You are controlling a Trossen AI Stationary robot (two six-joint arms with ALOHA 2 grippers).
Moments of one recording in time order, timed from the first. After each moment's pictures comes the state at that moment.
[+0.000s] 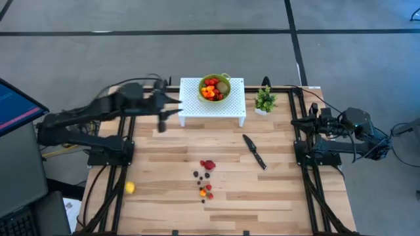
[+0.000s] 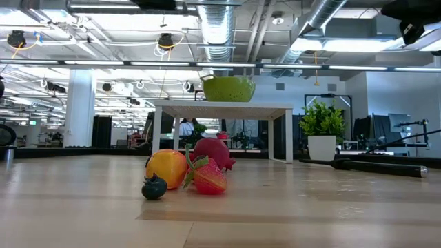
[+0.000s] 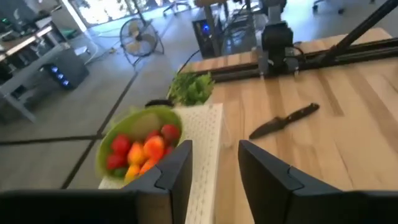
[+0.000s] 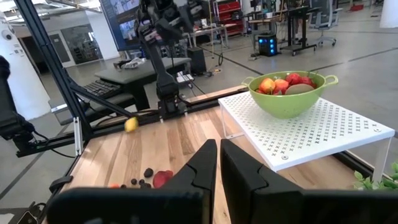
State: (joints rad) left arm 0.24 0.98 1.07 -0.41 -0.06 0.31; right arm -0.08 0.02 0.63 -0.69 0.10 0.19
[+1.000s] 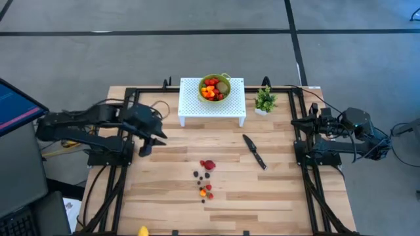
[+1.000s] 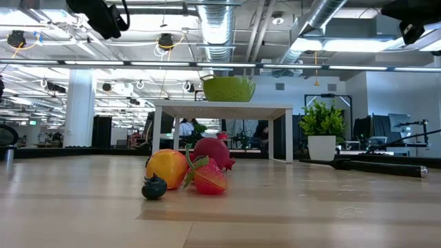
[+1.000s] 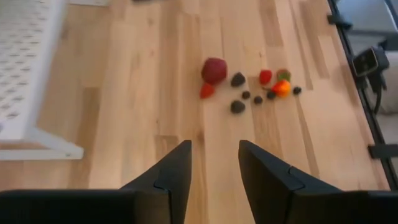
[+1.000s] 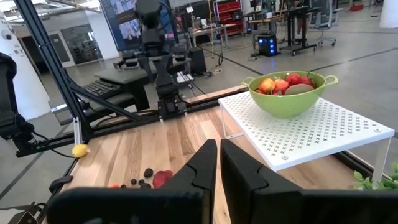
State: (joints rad) left arm 0.07 0.92 0.99 -0.92 0.13 0.02; right arm -0.08 0.02 0.63 -0.69 0.10 0.19
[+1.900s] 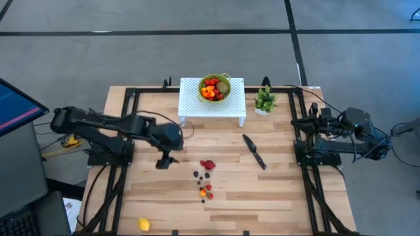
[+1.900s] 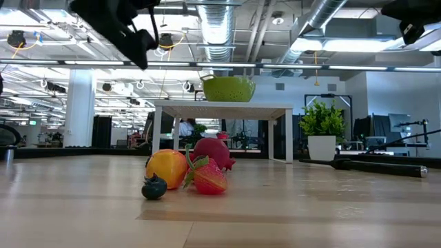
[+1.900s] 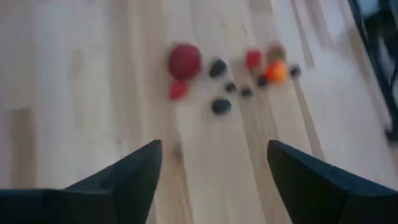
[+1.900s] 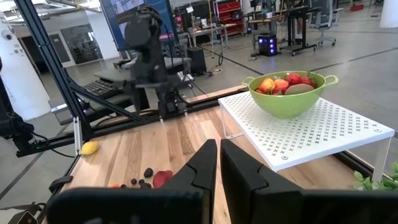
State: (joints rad) left arm -0.08 1.24 0.99 -0.72 0.12 0.04; right arm -0.08 0.02 0.63 -0.69 0.10 0.19
